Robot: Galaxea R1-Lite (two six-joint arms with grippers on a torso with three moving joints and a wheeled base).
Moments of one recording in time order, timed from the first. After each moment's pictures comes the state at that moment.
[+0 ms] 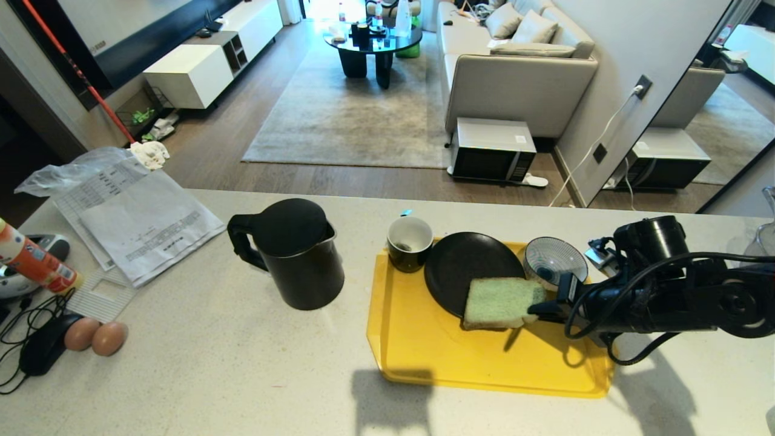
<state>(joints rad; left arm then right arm) 0.00 0.00 0.00 -0.05 0.00 0.06 0.16 1.80 -0.86 -0.15 0.44 0.73</state>
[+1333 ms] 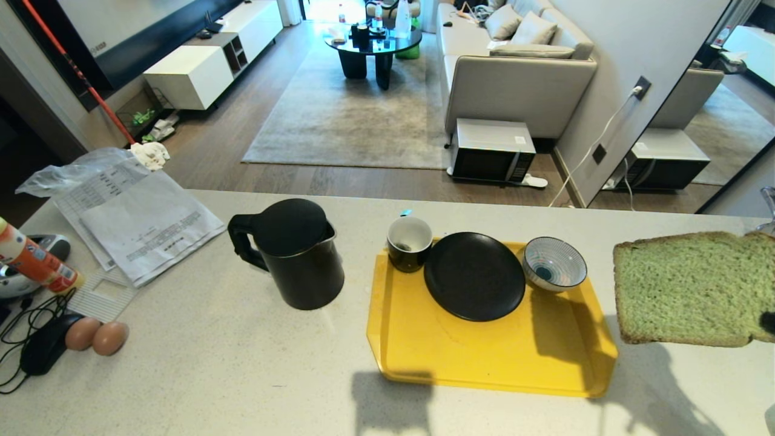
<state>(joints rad) 0.00 0.00 0.00 -0.05 0.00 0.06 0.16 0.88 -0.95 0.53 0.20 0.21</state>
